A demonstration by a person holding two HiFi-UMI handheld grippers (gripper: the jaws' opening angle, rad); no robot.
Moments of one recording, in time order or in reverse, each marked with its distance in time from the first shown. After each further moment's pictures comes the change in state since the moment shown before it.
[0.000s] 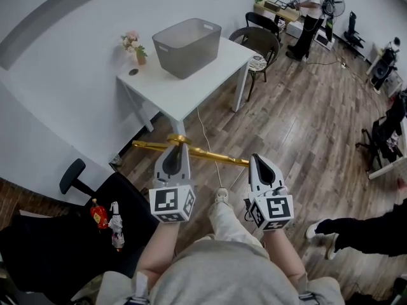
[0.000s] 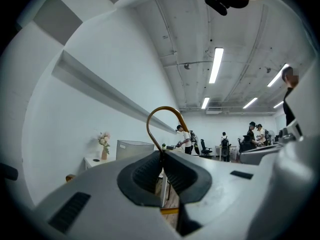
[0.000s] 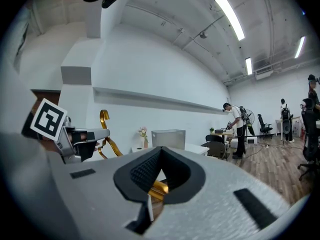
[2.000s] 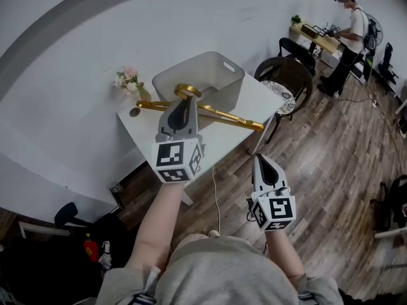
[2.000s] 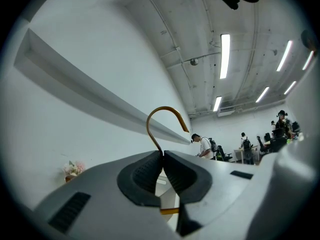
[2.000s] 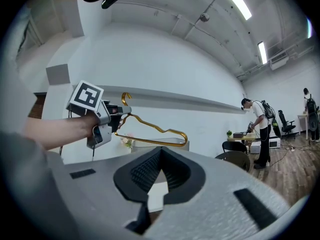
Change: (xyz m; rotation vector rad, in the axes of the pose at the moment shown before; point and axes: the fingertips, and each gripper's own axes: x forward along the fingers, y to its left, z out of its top) left arm 0.442 0.089 0.086 0.103 -0.139 0.112; right arm 0.369 -0.158 0.044 0.008 -0.055 0.165
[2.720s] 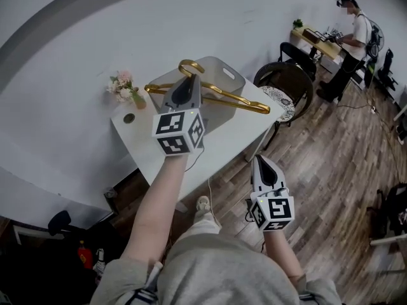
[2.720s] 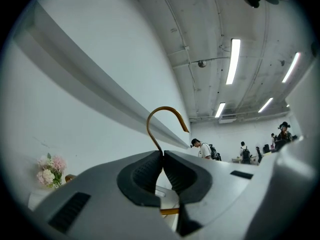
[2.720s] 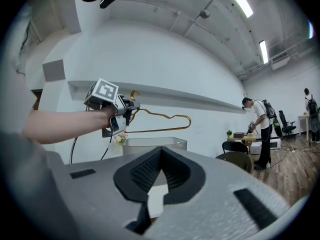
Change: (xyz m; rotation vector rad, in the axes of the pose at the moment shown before) left arm 0.108 0.028 -0.010 -0.100 -0.002 -0.021; right arm 0.059 -0.026 -0.014 -0.009 0.020 -0.003
